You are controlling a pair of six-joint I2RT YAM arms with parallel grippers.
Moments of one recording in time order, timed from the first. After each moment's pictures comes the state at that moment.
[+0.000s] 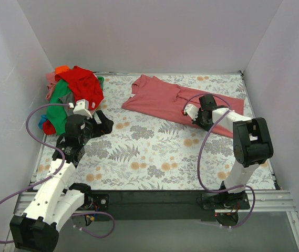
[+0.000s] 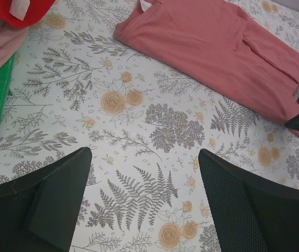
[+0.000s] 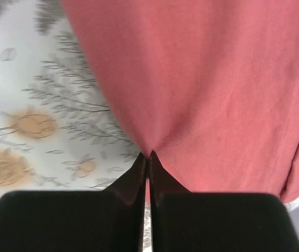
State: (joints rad) left arm -0.20 0.82 0.68 -0.27 0.06 -0.45; right arm 0.24 1.77 1.07 -0.46 0.02 -0.83
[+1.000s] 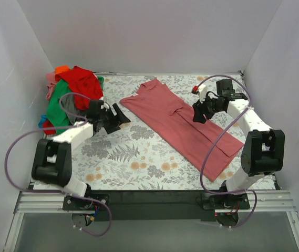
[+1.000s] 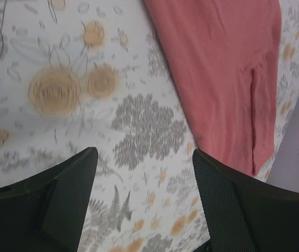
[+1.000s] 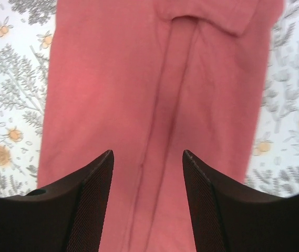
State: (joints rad) left arm -0.21 1.45 0.80 -0.10 0.34 -0.72; right arm 0.12 1.62 1.28 -0.69 -0.60 -0.66
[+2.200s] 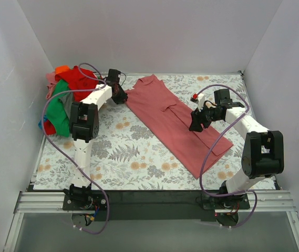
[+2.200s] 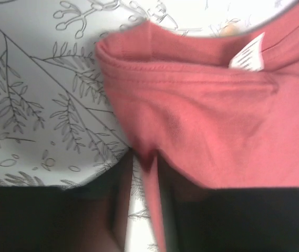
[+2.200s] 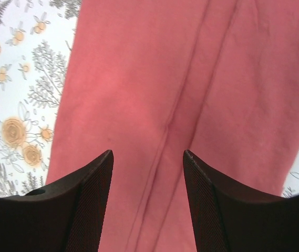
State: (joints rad) left arm -0.23 2.38 1.96 -0.58 -0.07 -0.80; right arm 0.11 1.59 1.09 -0.58 -0.75 -0.58
